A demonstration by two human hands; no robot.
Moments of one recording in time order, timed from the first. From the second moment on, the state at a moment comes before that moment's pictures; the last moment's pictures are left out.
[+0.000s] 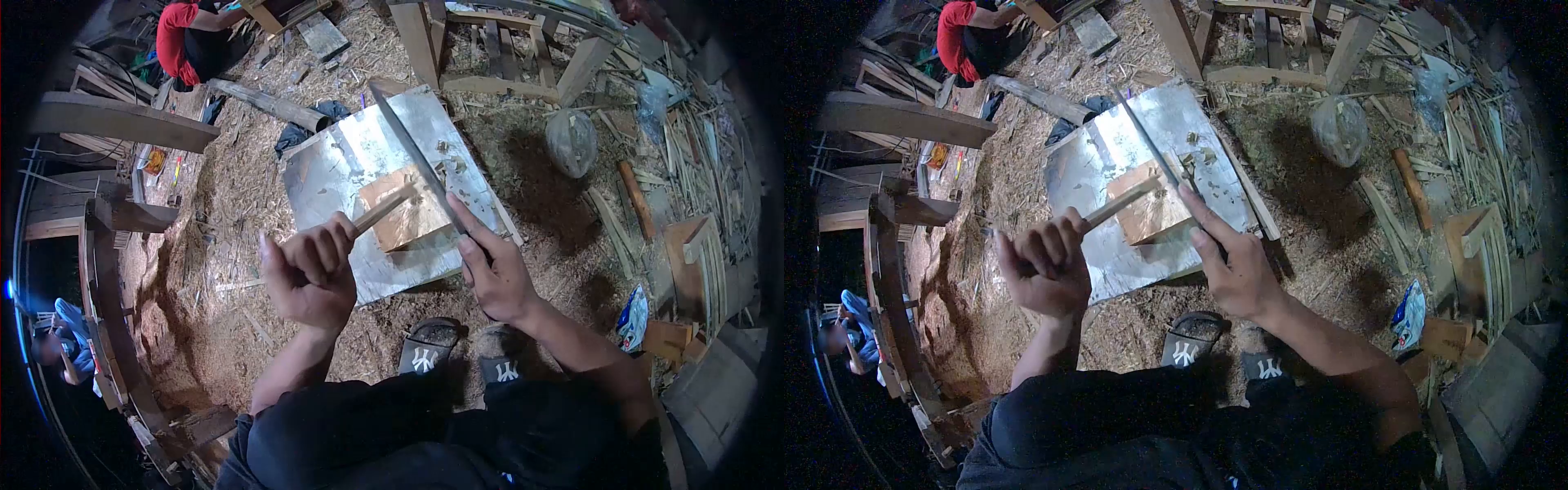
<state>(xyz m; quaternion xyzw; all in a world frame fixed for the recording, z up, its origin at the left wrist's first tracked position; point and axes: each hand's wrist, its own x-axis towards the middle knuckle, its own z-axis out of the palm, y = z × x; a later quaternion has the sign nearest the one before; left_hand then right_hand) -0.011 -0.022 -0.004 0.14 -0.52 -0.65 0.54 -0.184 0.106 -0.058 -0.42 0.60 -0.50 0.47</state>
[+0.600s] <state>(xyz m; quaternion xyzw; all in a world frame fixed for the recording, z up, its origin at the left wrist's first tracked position) -0.009 -0.022 -0.012 0.14 -0.50 -0.67 0.54 -0.178 0.098 -0.056 -0.53 0.59 -0.50 0.36</state>
